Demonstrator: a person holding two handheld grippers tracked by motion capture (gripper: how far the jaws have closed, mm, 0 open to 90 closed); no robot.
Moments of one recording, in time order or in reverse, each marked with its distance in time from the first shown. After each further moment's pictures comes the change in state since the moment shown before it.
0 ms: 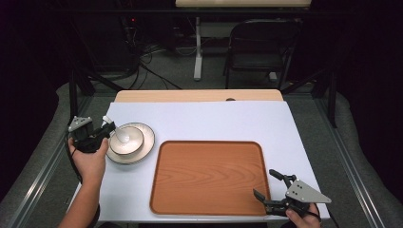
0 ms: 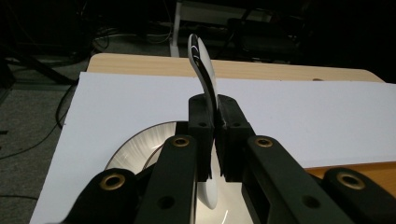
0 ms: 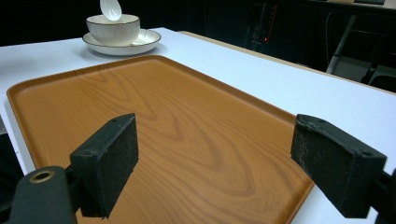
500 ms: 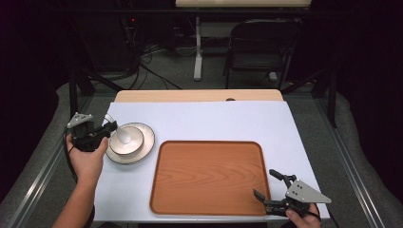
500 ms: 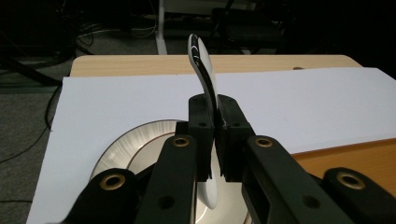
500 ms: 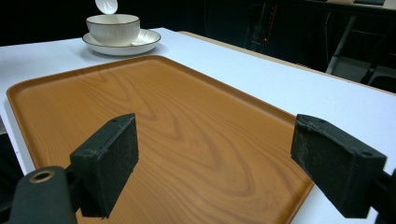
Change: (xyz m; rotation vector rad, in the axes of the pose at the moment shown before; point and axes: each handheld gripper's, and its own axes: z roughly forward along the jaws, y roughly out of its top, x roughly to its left) left arm -0.012 0.014 -0.012 0.055 -0.055 0.053; right arm 0.000 0.000 0.000 -0.001 -0.001 -0.001
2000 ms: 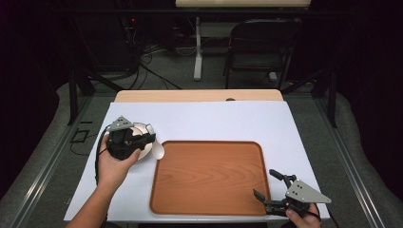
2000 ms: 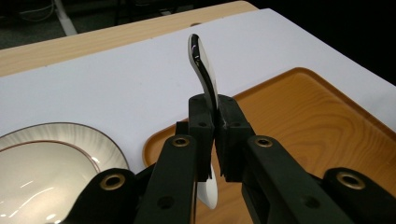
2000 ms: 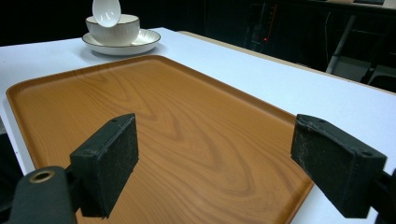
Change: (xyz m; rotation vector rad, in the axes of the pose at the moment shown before) left arm -0.092 0.000 0.012 0.166 -0.307 0.200; right arm 0.000 0.000 0.000 0.000 -0.001 0.002
